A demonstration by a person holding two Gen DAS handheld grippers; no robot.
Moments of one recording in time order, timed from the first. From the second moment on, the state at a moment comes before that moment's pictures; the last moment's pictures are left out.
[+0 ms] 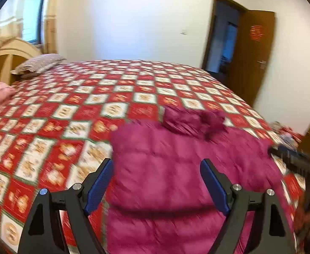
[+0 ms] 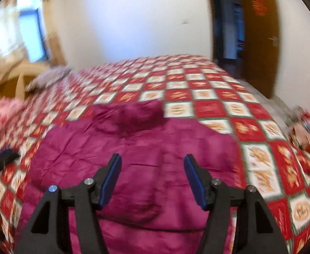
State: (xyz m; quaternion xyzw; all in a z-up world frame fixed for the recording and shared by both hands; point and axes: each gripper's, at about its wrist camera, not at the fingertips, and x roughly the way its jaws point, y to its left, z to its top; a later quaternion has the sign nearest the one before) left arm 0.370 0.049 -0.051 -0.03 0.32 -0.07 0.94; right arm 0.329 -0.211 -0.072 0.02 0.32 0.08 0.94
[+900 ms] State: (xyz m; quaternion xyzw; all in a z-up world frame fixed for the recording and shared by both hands) left arm 0.435 0.039 -0.169 -0.01 0.43 0.07 0.90; right arm 0.356 -0.205 -0.156 -0.06 0.43 0.07 0.90
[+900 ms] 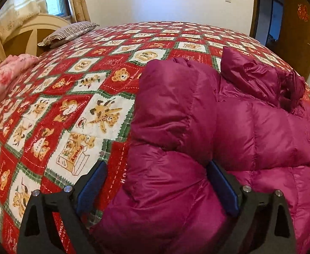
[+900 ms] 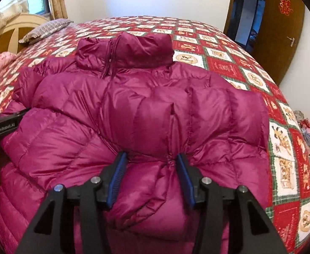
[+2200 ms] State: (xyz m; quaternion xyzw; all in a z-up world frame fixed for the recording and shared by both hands) left arm 0.421 0.068 -0.163 -0.11 0.38 0.03 0.92; right arm 0.488 -0.252 -0.121 0.14 0.52 -0.01 0.85
